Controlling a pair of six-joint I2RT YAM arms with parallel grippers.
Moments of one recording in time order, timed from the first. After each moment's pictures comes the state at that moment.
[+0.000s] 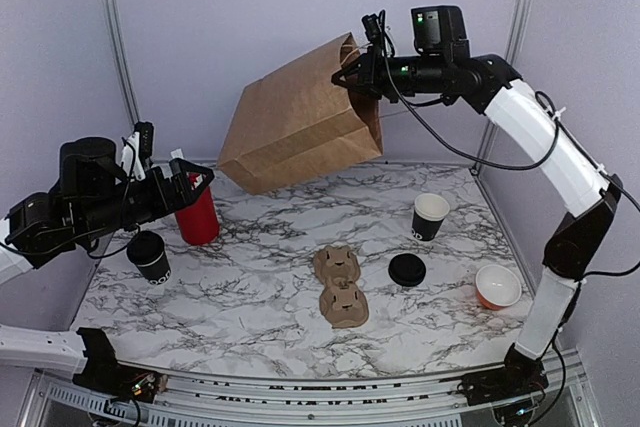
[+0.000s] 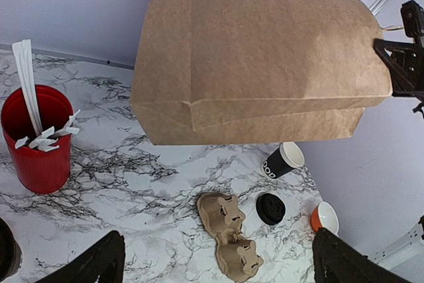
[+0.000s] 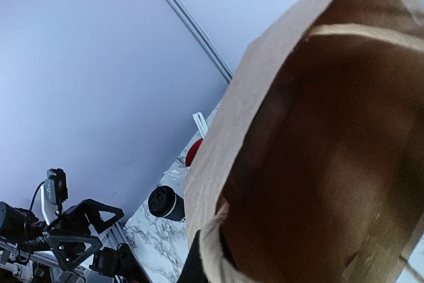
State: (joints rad) left arm -0.86 0.86 0.97 -0.45 -0.27 -0.71; right arm 0.65 1.82 2.19 -0.66 -0.36 0.50
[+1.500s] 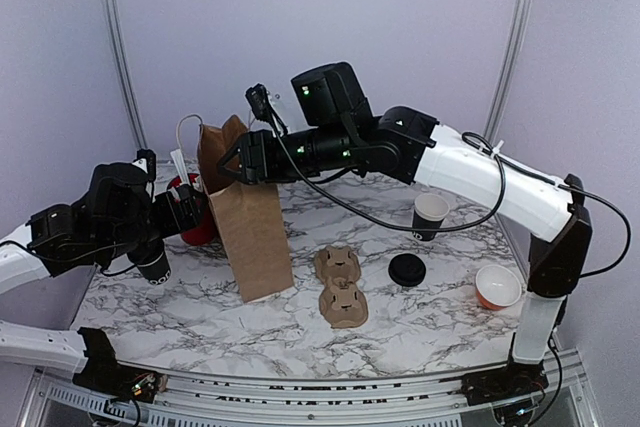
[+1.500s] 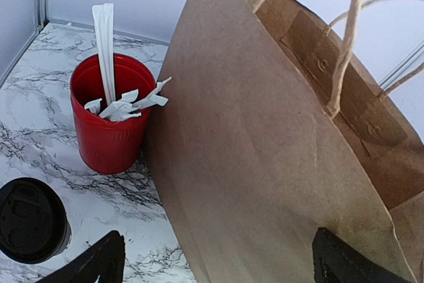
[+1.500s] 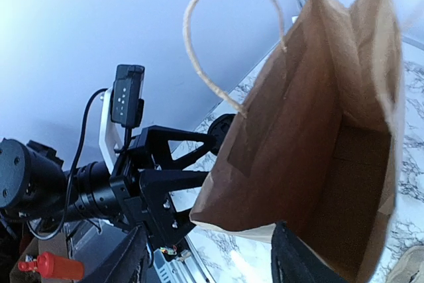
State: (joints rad) left arm -0.88 0.91 0.87 -0.51 -0.52 -0.77; right arm 1.10 1.91 2.05 -0.54 -0.15 0.57
